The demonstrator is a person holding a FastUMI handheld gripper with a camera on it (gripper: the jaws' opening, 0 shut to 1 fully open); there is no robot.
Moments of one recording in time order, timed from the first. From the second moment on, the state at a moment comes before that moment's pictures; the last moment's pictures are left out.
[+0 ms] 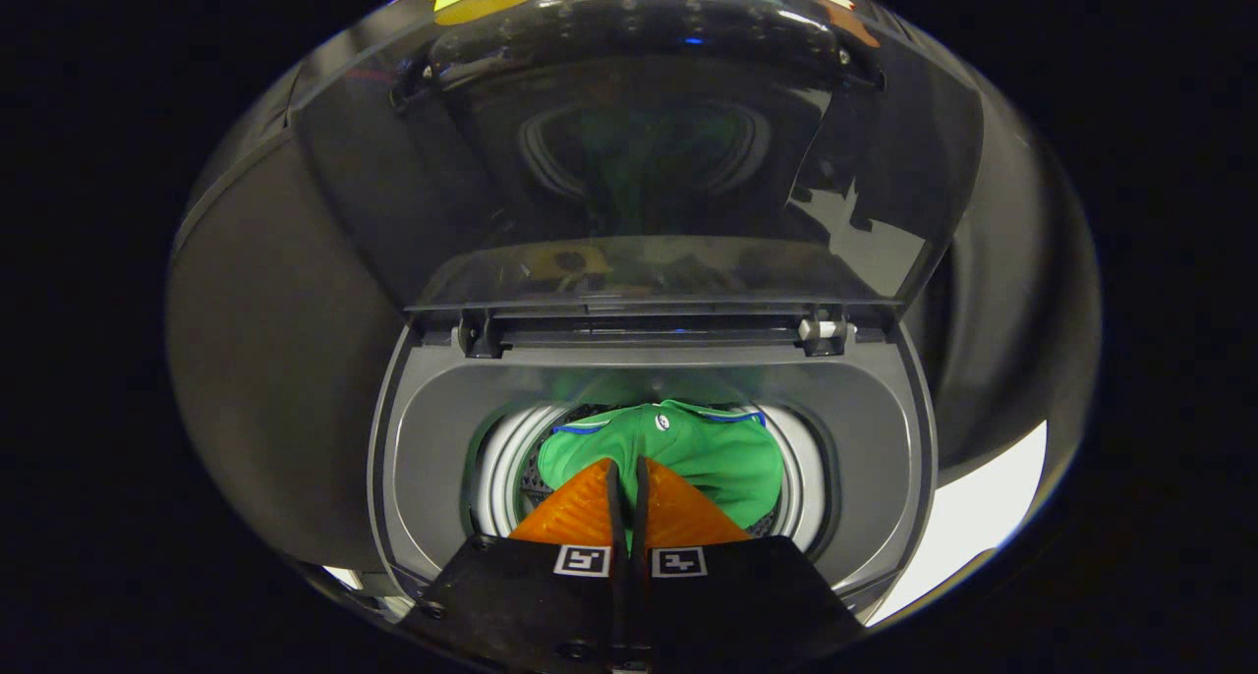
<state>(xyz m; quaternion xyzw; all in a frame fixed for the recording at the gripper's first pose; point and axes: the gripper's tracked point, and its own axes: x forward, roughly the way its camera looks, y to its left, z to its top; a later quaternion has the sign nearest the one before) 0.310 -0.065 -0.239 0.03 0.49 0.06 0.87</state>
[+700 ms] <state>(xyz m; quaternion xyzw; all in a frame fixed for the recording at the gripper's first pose) 0.308 -0.061 -0.255 0.05 0.51 0.05 0.86</state>
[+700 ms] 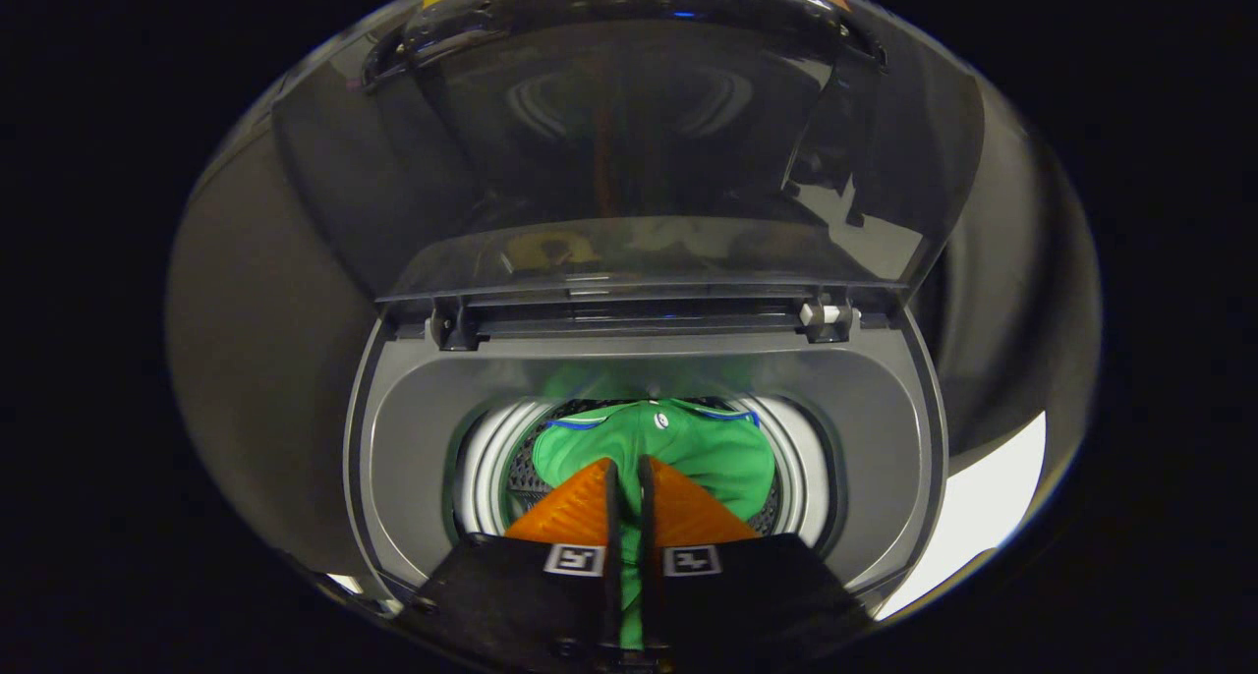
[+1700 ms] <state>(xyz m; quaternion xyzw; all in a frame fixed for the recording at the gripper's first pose) 0.296 -0.058 -0.117 0.06 0.38 0.09 0.92</state>
